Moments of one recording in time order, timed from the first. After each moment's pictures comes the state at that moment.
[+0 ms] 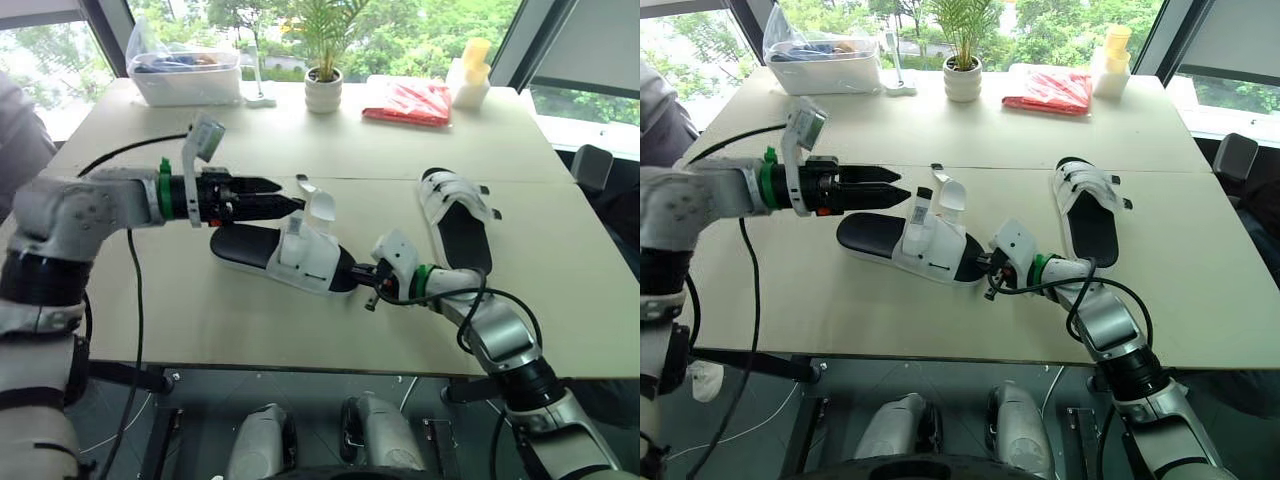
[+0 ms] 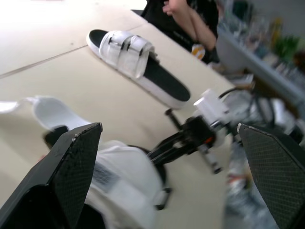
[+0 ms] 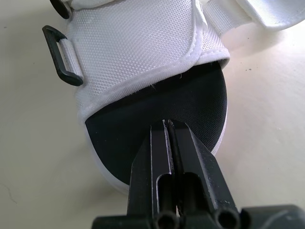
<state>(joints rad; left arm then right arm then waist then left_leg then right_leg) -0.91 0.85 -0.25 0.19 -0.87 0.82 -1.04 -0.33 -0.49 0.27 -0.16 0.16 0.53 0.73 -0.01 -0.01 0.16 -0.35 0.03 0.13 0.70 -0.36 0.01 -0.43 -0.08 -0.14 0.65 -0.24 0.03</state>
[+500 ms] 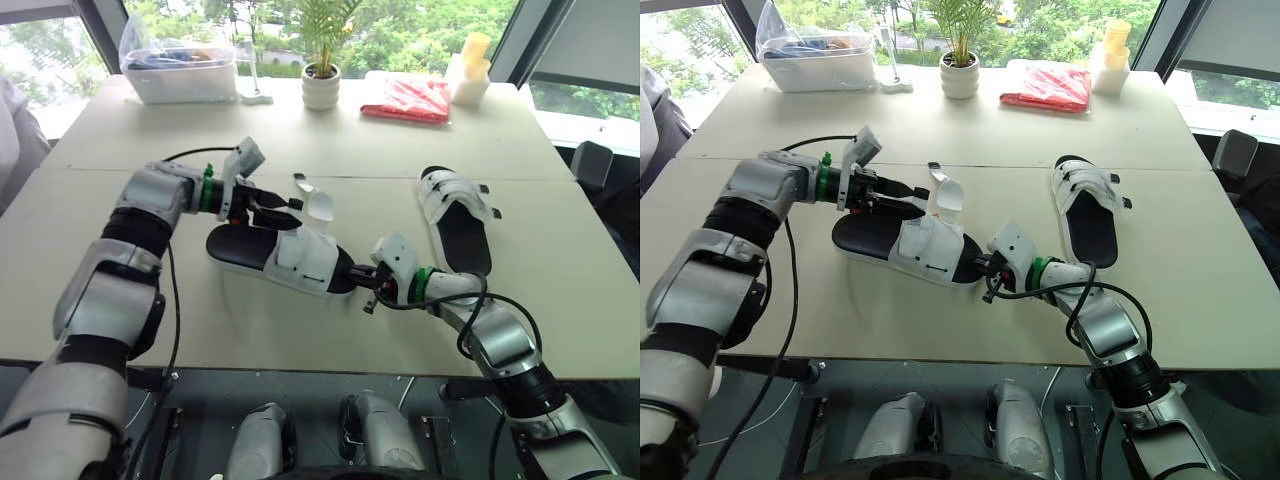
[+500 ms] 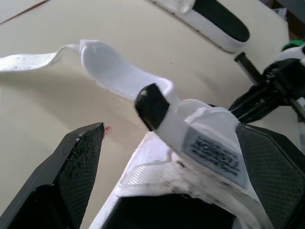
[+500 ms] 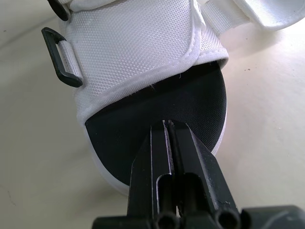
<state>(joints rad) -1.16 0.52 -0.35 0.94 -0.34 0.55 -1.32 -0.30 -0.48 0.27 -0.20 0.16 0.53 0.70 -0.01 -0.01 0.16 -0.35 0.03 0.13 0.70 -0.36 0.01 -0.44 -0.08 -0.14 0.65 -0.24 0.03</state>
